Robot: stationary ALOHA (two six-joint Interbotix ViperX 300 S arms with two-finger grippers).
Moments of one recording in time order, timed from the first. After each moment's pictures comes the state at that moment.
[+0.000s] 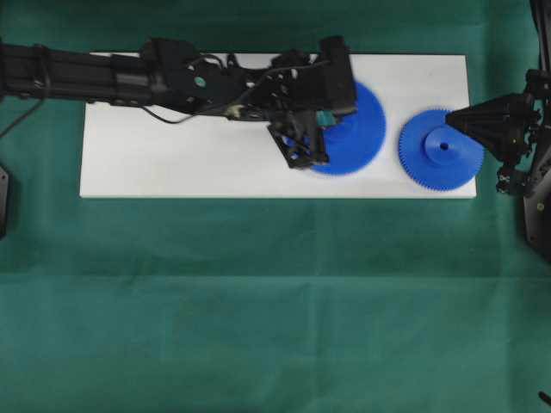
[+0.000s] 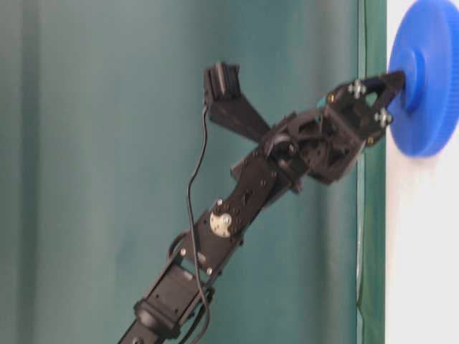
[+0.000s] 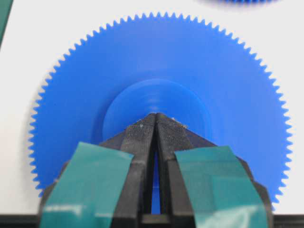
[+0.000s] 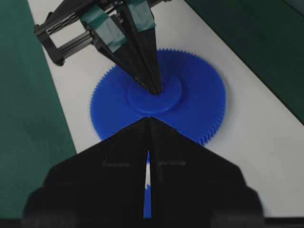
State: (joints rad) left arm 0.22 0.49 0.09 -0.01 0.25 0.10; right arm -0.35 -0.98 1.39 -0.27 -0.06 0.60
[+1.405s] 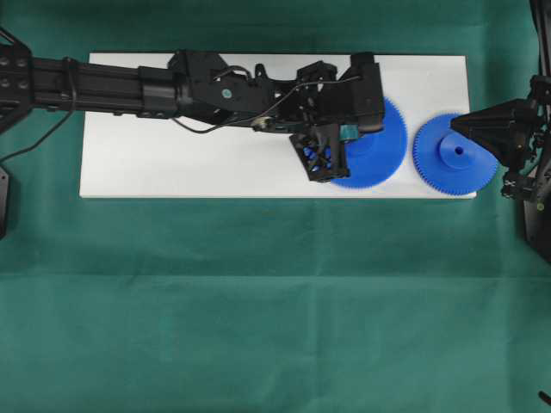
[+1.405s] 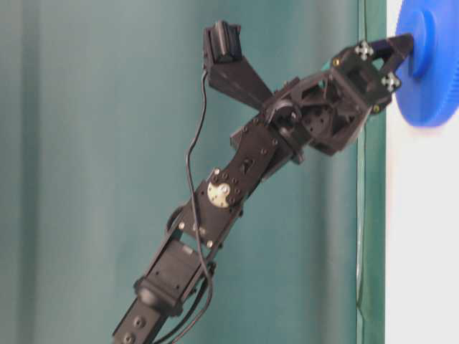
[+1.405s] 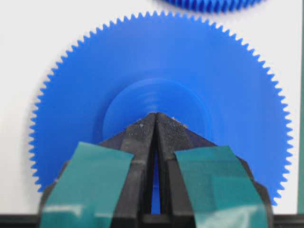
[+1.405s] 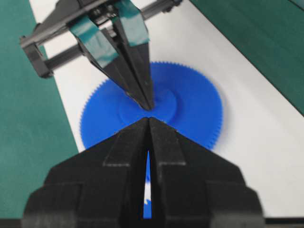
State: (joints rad) left arm 0.19 0.53 0.01 -0.01 0.32 0.11; right arm -0.35 -1.03 1.42 -0.27 -0.06 0.61
